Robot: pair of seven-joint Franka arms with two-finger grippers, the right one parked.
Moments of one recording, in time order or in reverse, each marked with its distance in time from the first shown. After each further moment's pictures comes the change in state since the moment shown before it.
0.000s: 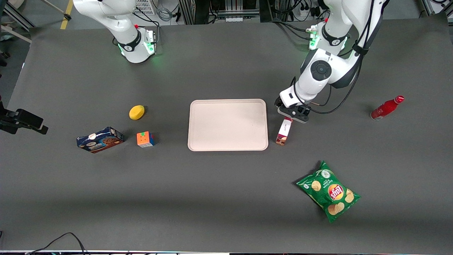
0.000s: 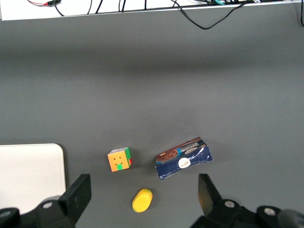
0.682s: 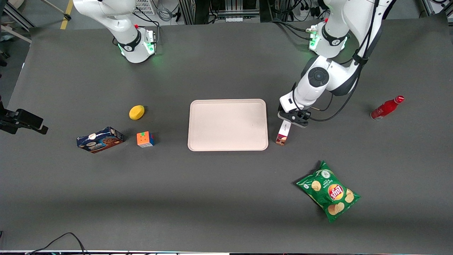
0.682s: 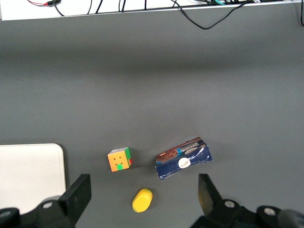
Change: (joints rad) arm 0.003 0.073 0.034 0.045 0.154 0.000 -0.079
